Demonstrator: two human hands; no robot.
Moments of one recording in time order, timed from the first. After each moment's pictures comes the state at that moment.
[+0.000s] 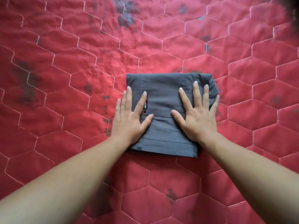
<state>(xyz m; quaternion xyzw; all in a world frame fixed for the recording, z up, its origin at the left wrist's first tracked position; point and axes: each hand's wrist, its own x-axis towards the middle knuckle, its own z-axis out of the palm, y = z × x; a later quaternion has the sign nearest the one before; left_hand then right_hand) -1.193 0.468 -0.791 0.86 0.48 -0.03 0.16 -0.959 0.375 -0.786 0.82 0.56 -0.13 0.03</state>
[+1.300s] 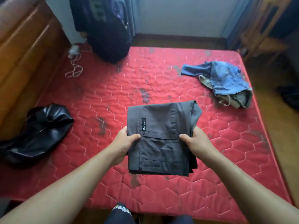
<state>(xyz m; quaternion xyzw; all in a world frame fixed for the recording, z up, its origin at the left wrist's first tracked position) -1.287 0.409 -0.281 0.43 0.57 0.17 0.68 -1.044 0.299 -0.272 0.79 0.35 -0.39 -0.33</state>
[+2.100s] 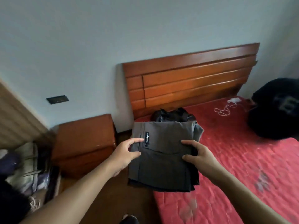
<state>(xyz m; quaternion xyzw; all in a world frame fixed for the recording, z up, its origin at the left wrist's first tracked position) -1.596 0.123 -0.121 0.29 0.77 0.45 0.36 -1.364 0.311 -0.097 0.38 0.75 -0.54 -0.12</state>
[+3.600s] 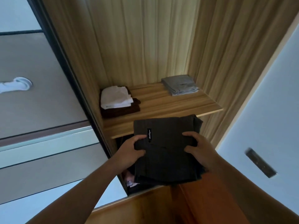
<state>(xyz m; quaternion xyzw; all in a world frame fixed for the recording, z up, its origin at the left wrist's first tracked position) -1.979 -0.269 -0.067 -0.31 0.77 0.56 -0.07 -2.174 -0.069 -0.070 -0.26 0.80 -0.46 0.27</state>
